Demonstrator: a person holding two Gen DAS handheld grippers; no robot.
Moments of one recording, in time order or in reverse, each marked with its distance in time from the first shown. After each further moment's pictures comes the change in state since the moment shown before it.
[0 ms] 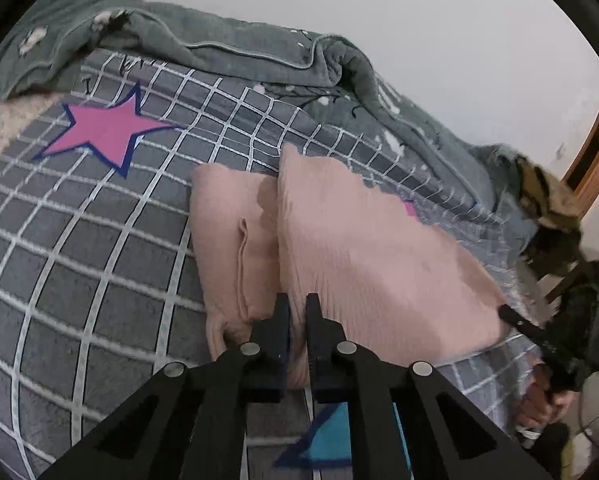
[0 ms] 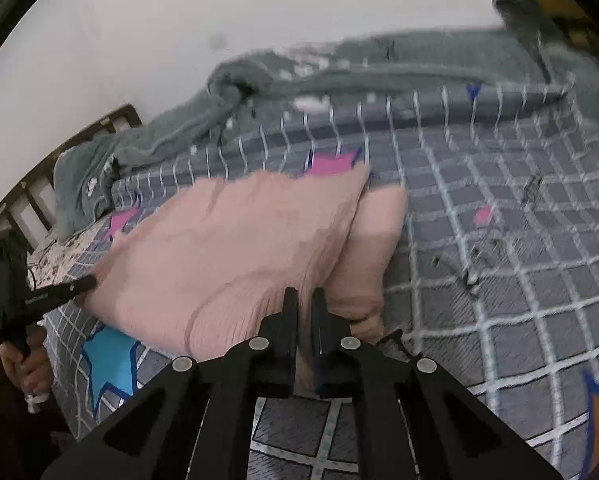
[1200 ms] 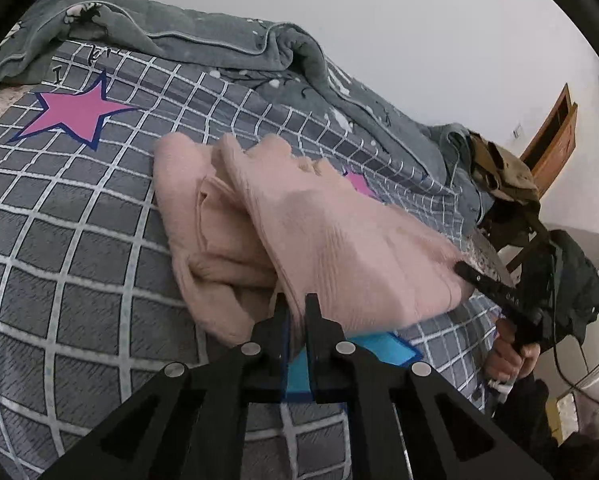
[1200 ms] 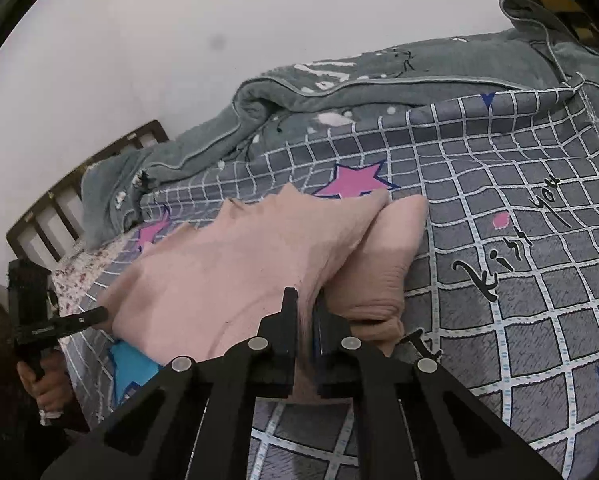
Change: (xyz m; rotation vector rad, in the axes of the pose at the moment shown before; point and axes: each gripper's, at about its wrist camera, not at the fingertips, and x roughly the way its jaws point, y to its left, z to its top) left arm -0.016 -0.010 -0.029 0.077 0.052 -0.133; right arm -0.003 0.000 -0.005 0.007 -0.023 0.094
